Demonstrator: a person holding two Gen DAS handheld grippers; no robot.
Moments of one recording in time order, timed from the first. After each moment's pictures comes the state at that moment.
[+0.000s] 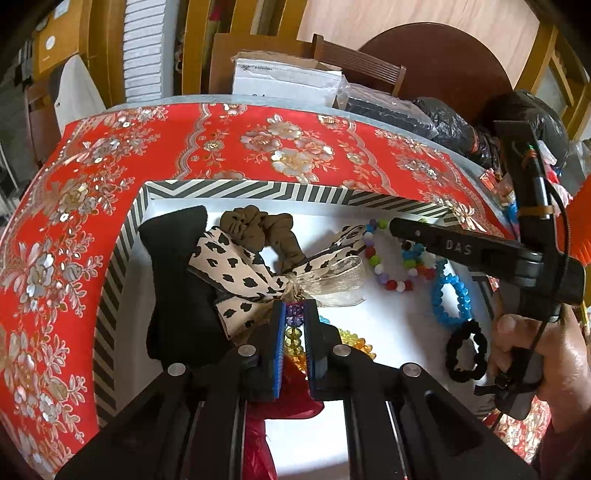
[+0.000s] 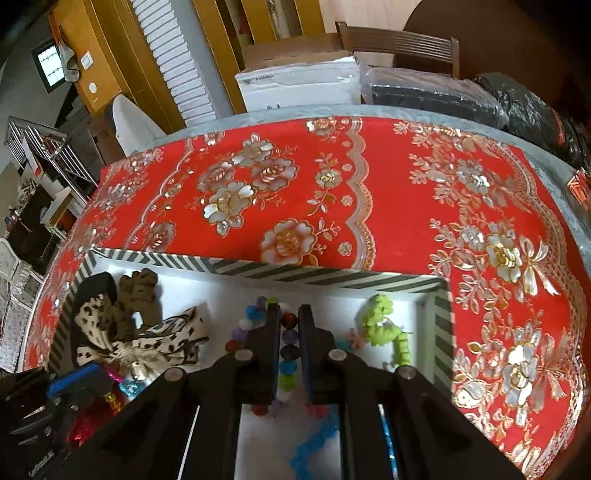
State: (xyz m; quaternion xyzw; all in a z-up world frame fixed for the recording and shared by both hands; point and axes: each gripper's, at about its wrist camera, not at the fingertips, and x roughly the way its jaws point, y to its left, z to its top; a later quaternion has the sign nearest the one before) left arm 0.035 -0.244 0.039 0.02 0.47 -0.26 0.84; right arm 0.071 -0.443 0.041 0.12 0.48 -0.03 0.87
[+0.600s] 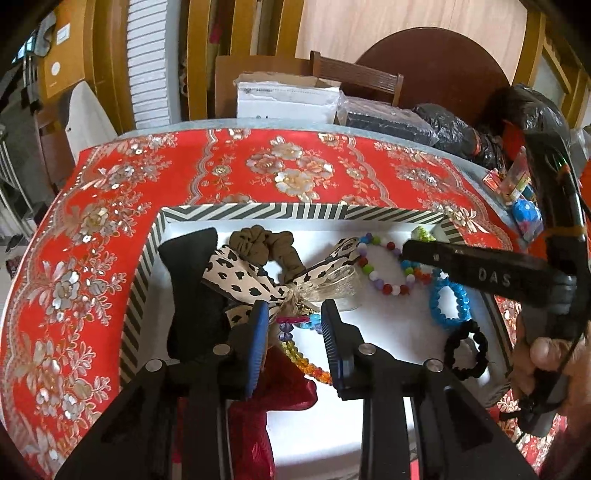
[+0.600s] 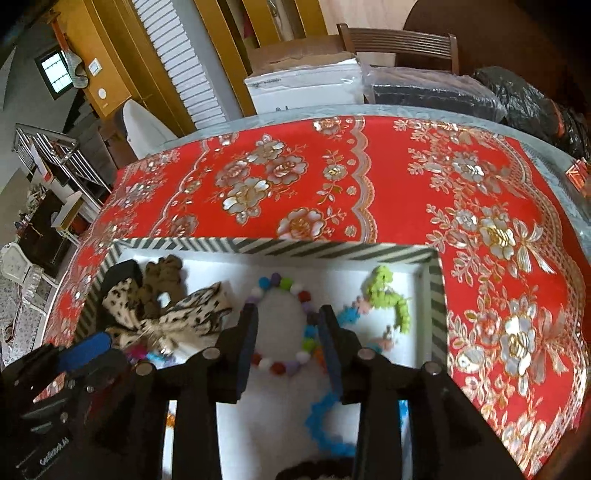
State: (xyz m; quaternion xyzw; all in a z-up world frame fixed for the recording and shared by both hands) left arm 0.018 -0.244 0.061 0.04 0.44 -0.24 0.87; right arm 0.034 -0.438 0.064 0.14 0.47 0.00 0.87
